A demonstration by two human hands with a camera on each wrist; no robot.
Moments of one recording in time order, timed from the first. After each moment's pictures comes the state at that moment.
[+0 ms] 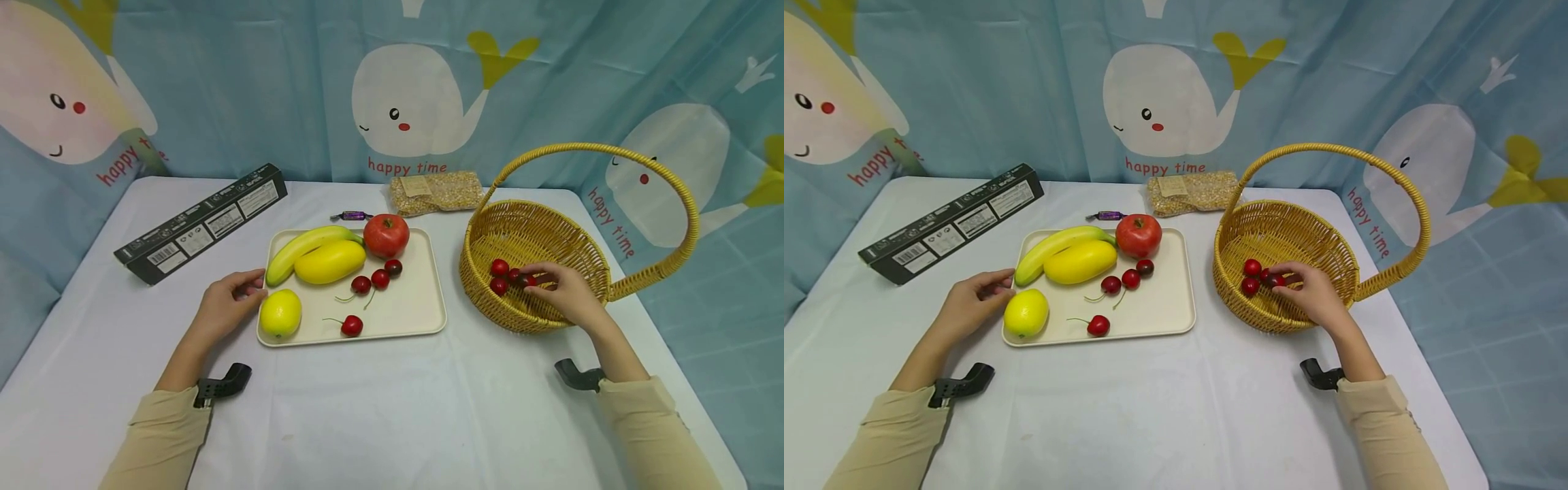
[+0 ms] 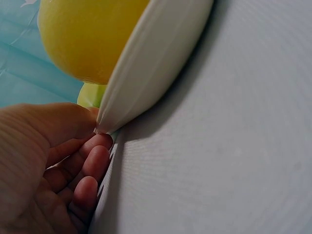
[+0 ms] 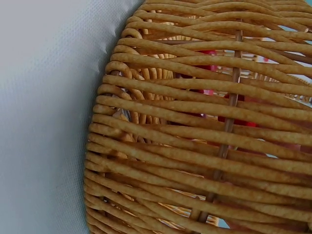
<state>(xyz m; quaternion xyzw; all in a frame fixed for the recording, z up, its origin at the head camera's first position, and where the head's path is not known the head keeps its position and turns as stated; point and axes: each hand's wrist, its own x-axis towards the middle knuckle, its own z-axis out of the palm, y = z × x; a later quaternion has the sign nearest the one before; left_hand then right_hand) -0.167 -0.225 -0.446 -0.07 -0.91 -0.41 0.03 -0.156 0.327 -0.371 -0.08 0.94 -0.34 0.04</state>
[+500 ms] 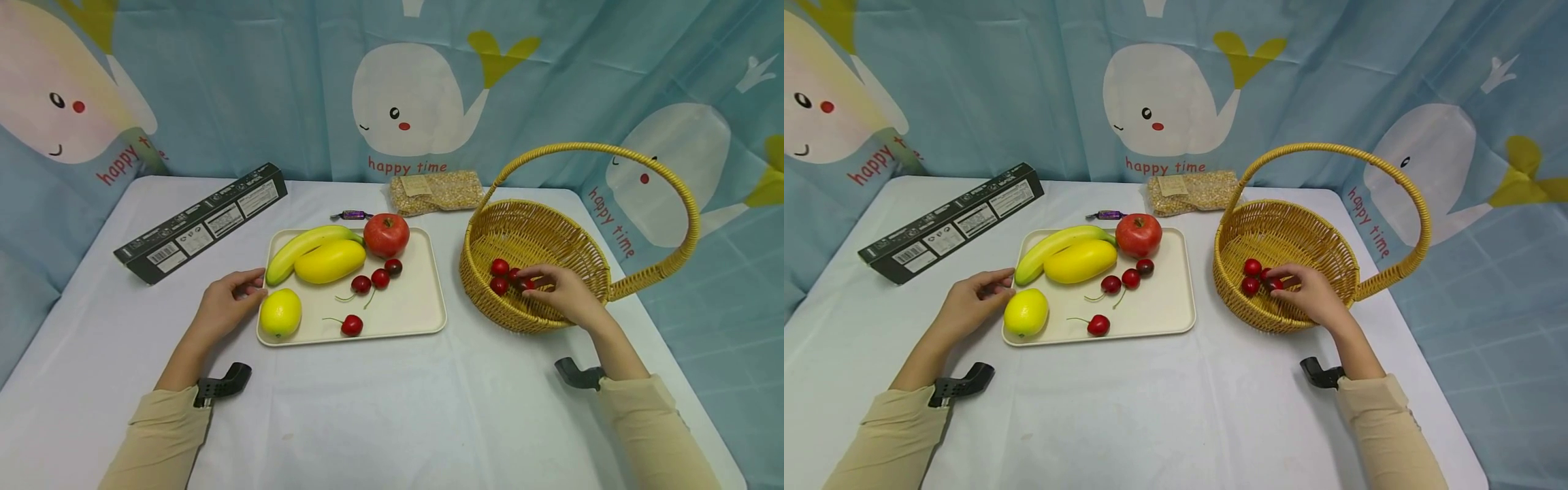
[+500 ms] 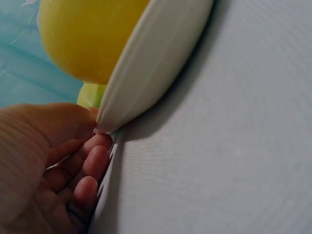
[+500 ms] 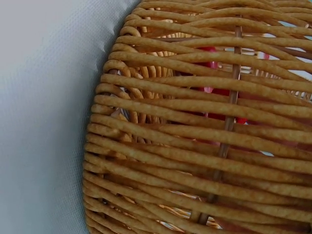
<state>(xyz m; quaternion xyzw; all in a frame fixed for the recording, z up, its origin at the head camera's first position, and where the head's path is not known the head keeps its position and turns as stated) -0.168 -0.226 -0.448 -0.07 -0.90 -0.42 0.03 -0.156 0.328 -0.372 -0.08 0.94 -0.34 0.07</state>
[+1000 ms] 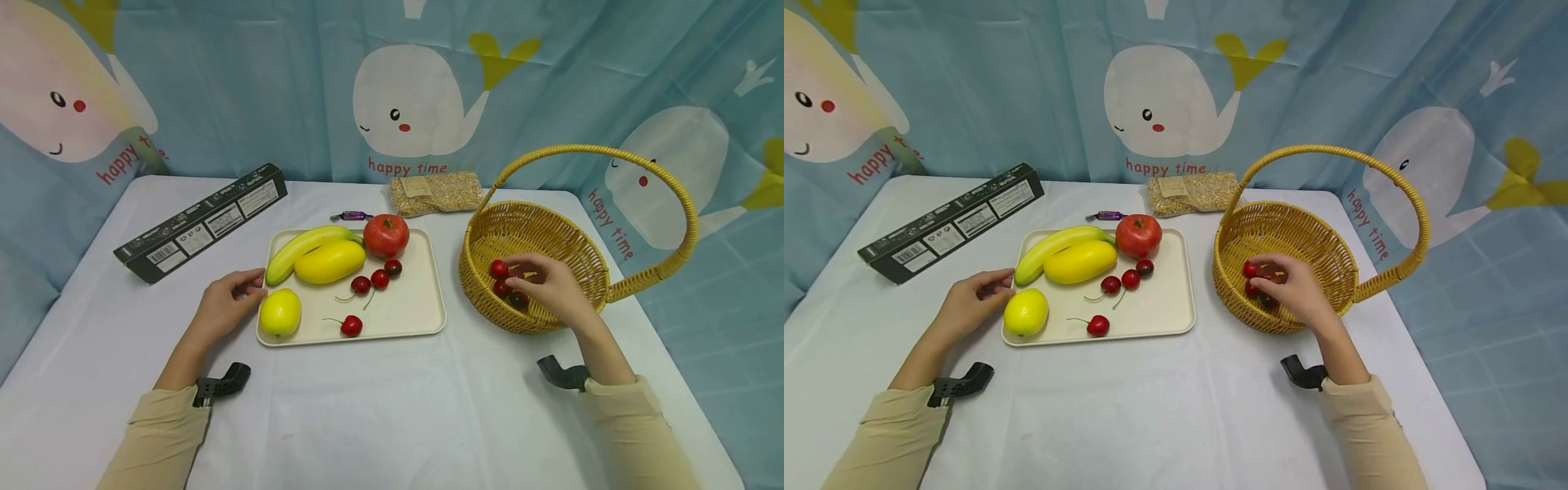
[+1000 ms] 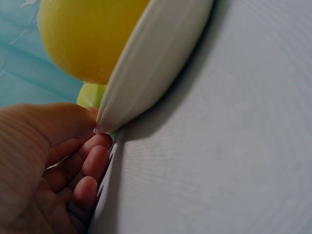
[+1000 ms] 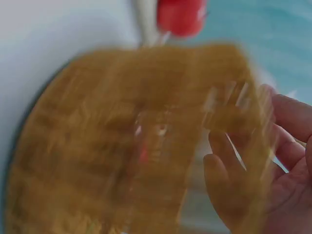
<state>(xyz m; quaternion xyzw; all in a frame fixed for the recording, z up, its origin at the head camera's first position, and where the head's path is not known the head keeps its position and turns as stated) -0.167 -0.226 -0.446 -0.07 -0.91 -0.41 0.02 -0.152 0.288 -0.350 -0.11 0.90 -0.42 0.02</state>
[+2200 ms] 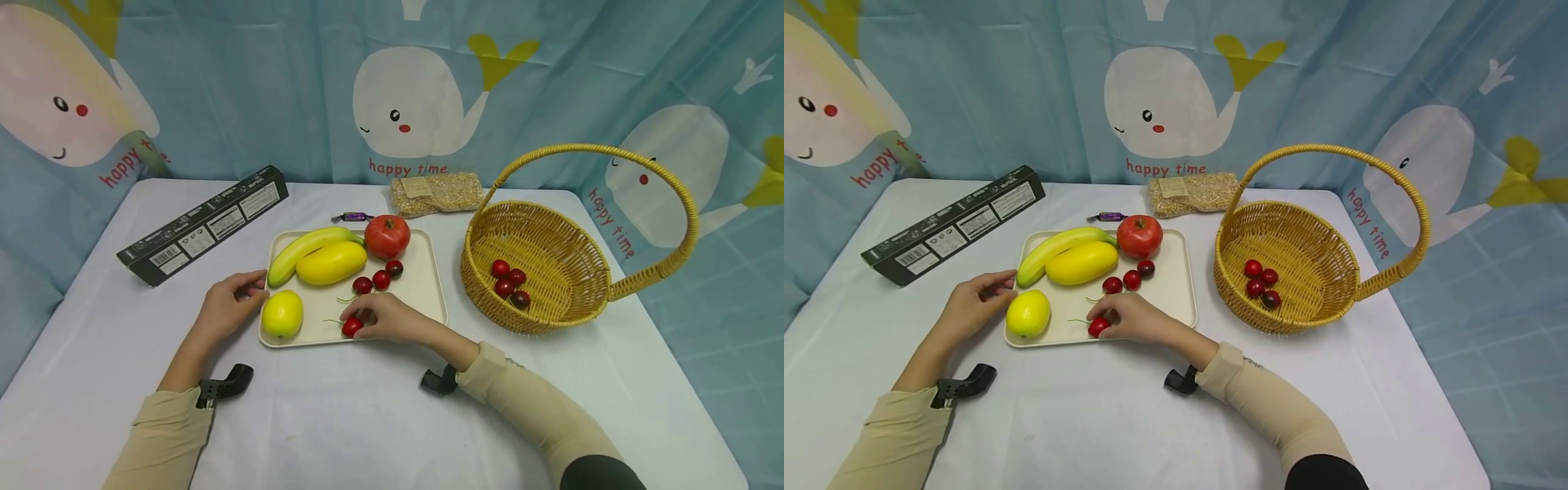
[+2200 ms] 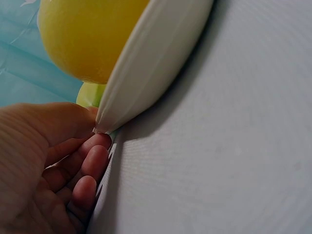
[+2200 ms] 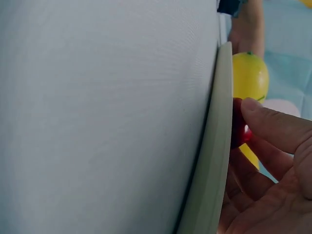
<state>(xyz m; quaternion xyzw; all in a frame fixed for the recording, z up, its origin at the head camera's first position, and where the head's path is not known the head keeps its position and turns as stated) -0.166 -0.225 -0.444 -0.06 -0.91 -0.41 0.02 -0.165 0.079 -0.411 -0.33 0.83 -0.39 0.21</state>
